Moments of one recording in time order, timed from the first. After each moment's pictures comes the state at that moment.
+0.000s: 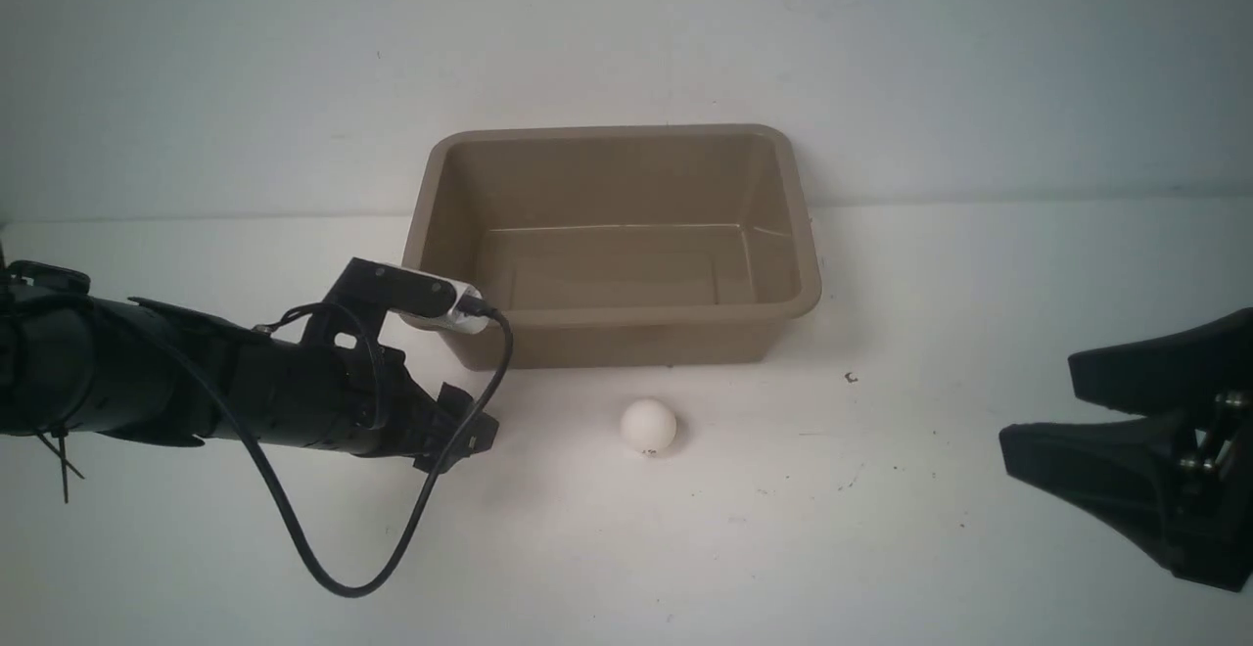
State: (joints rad) right arm -0.02 0.92 -0.65 1.06 0.94 -1.25; left arm -0.11 1.87 -0.88 -1.46 0.38 1.60
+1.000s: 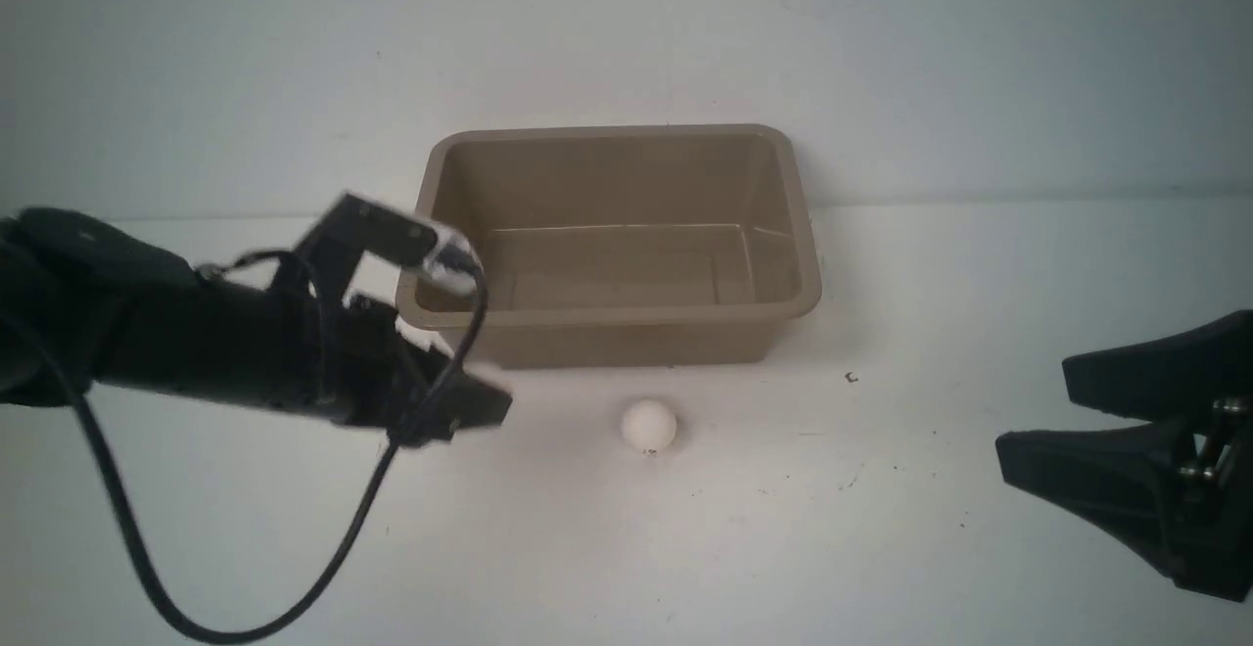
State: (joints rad) right arm -0.02 0.92 -0.65 1.07 0.96 -1.27; left arm -0.11 1.57 -0.89 -1.12 0.67 1.30
